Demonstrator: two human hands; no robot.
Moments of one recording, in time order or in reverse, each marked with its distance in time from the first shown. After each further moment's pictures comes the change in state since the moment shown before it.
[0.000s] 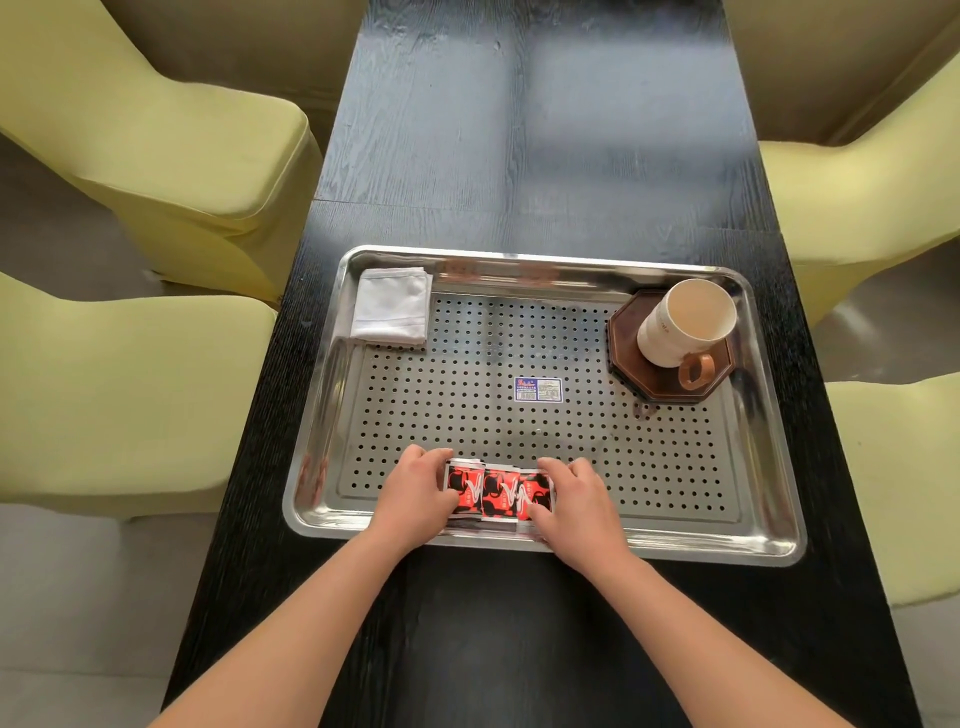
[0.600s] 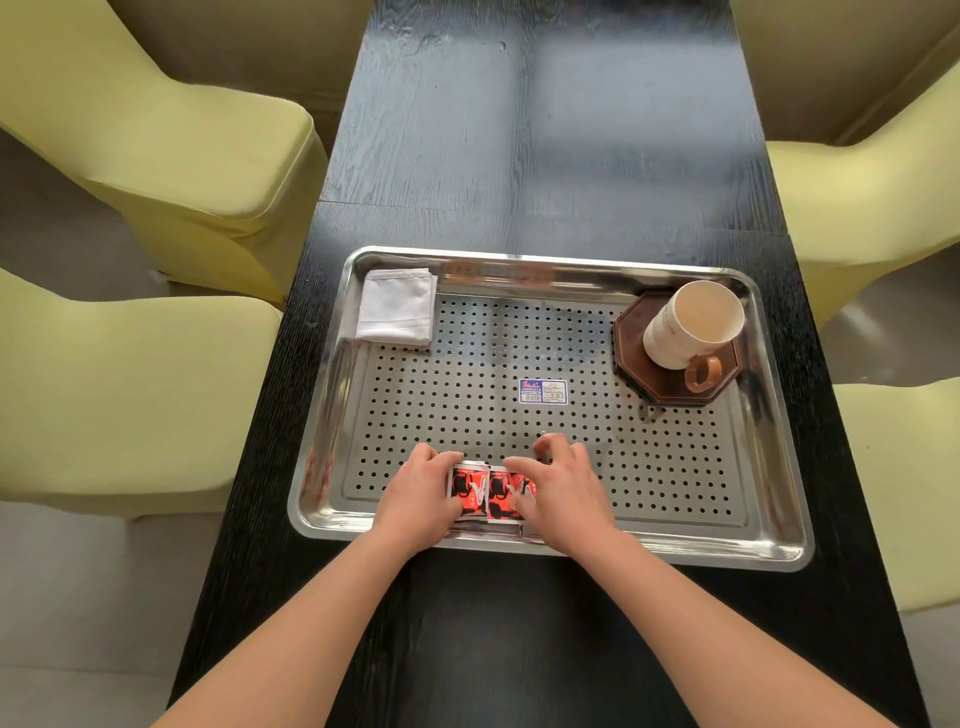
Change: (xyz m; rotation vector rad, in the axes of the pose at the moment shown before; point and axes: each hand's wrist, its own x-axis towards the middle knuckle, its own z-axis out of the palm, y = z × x) left_hand 0.001 -0.001 0.000 0.130 -0.017 0.052; right_hand 0.017 -0.019 -0.002 -0.177 0.004 -0.191
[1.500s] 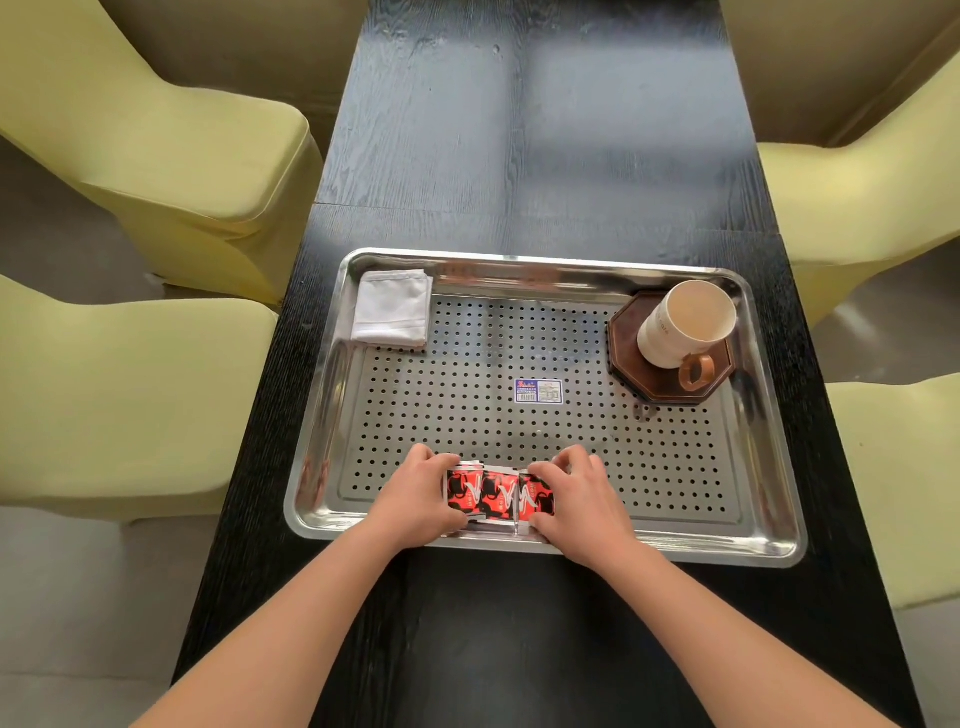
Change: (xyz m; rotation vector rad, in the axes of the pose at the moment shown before) left_hand 0.000 -0.001 -0.008 -0.028 -0.144 0.011; right_hand -0.015 0.020 -0.006 0.004 -0.048 0.043
